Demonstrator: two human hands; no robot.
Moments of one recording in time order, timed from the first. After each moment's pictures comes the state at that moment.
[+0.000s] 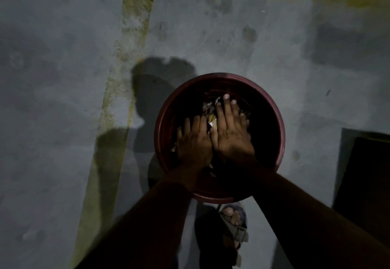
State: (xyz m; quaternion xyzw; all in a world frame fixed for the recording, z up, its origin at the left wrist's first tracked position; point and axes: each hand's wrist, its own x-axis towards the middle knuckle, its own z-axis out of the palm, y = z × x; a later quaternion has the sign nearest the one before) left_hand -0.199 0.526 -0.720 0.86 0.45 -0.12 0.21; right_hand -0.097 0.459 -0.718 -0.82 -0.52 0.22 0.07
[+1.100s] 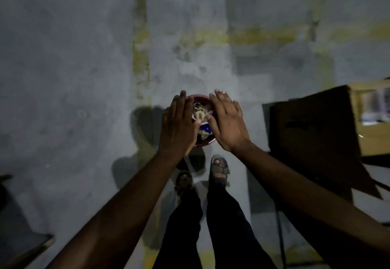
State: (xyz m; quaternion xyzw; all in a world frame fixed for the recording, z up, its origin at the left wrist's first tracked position) left_hand -0.248 0.534 -0.243 0.94 0.29 -0.06 0.17; right_hand -0.128 0.410 -0.248 -0.86 -0.41 0.21 0.20
